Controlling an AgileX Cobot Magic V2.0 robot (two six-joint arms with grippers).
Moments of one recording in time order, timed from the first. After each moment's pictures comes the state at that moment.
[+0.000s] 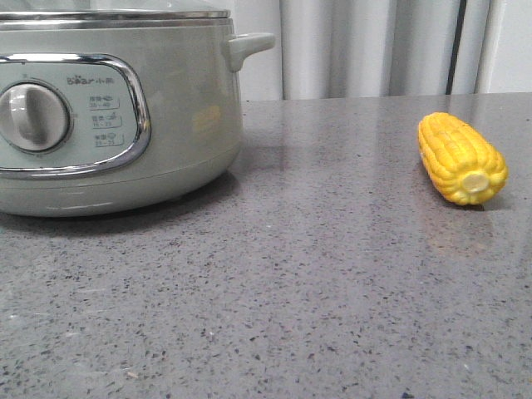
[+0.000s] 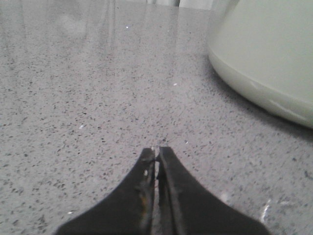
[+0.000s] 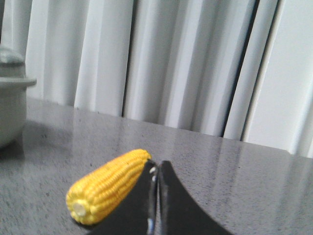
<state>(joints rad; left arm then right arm) 0.01 0.00 -0.01 -0.10 0.30 -0.08 0.12 -0.01 0.01 -0.10 -0.12 -0.06</state>
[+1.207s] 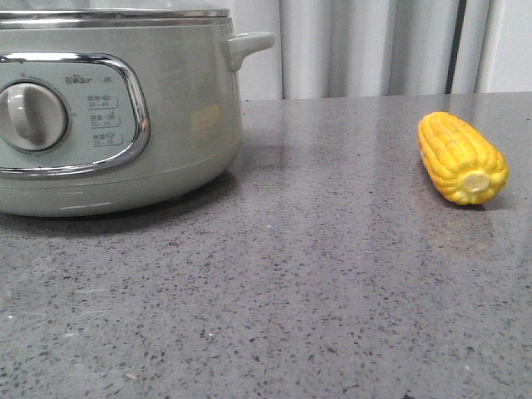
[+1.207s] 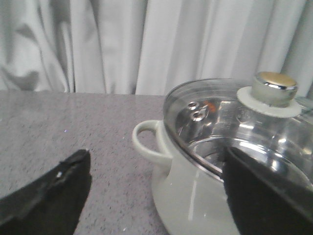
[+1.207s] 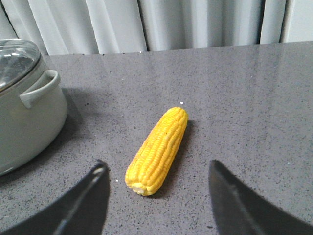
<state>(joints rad) -0.07 0.47 -0.54 -0.33 0.27 0.22 0.12 0.38 -0.60 0.14 0.57 -0.02</state>
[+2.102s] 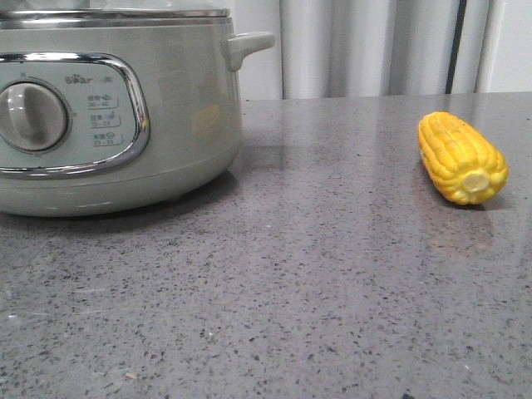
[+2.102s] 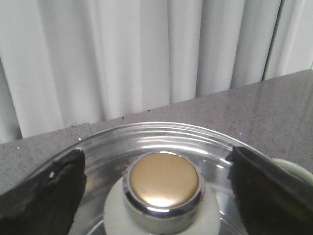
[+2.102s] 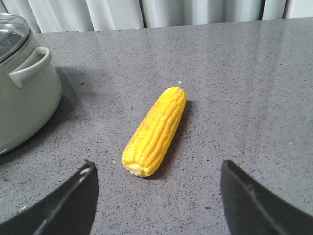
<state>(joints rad) -0.45 1.20 -0.90 -0.35 -0.06 0.31 0.12 0.40 -0.60 0.14 0.61 -0.02</state>
